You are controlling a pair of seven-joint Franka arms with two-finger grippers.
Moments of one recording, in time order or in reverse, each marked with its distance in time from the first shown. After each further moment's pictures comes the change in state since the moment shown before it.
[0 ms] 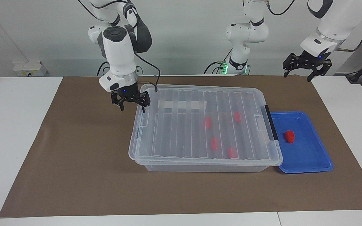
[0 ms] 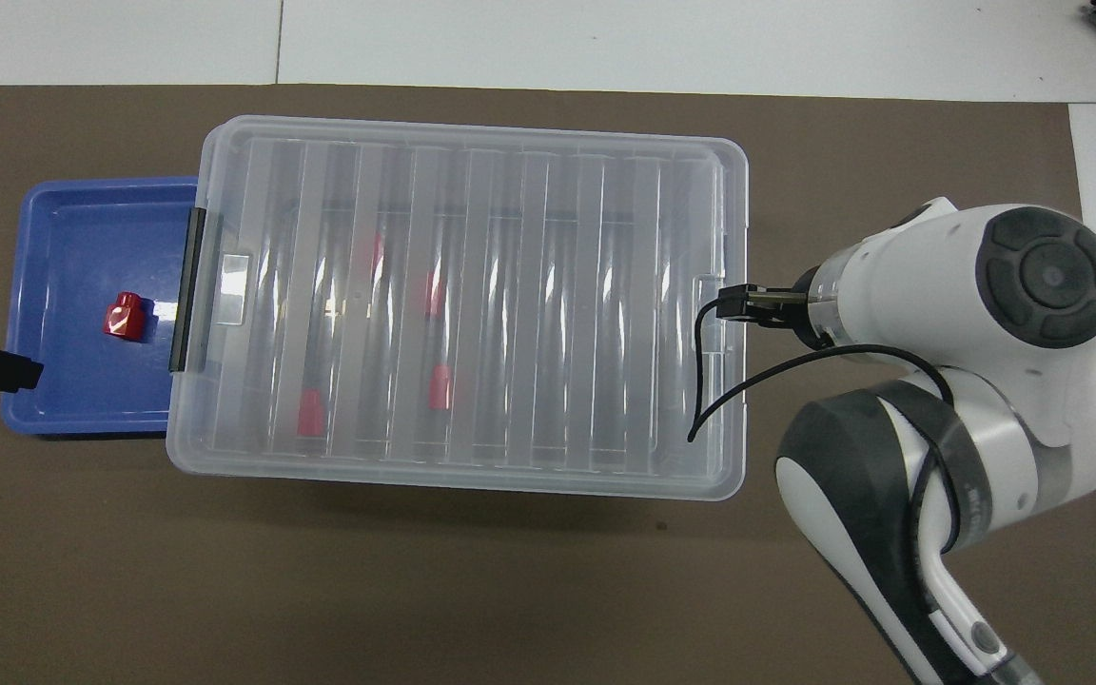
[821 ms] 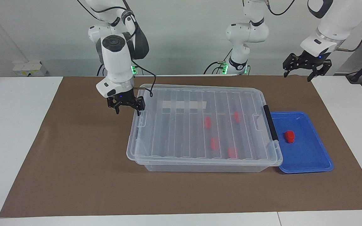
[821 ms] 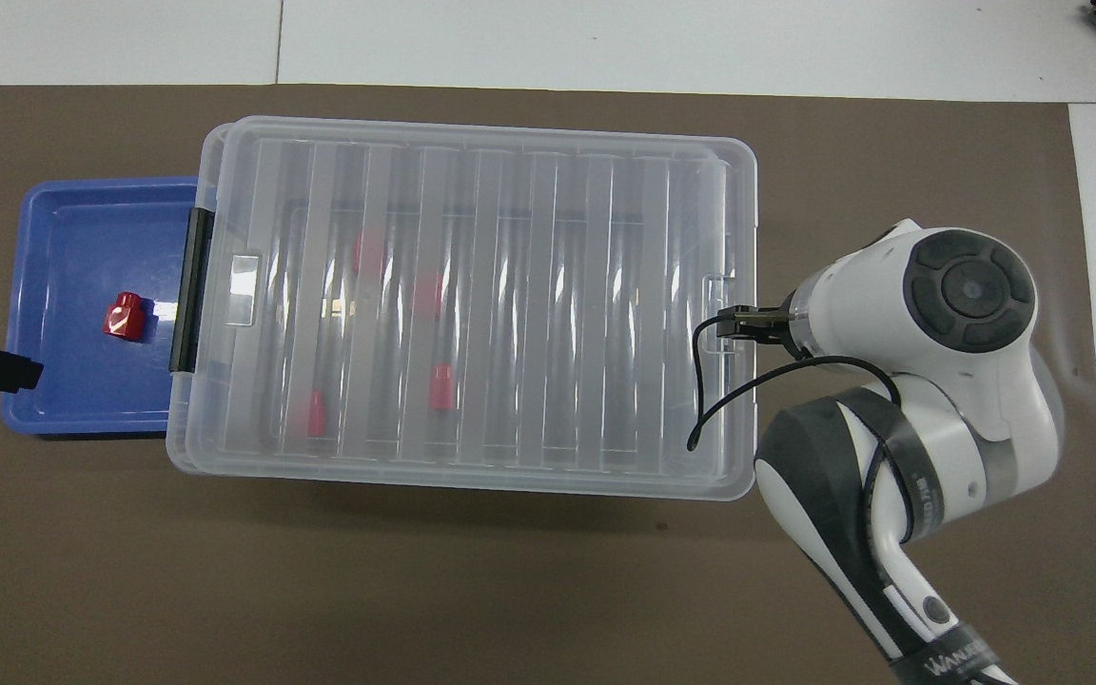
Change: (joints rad) left arm 0.000 0.000 0.000 0.000 0.000 -0.001 0.000; right arm -0.063 0.000 -0.004 -0.035 -0.015 -0.017 -0.091
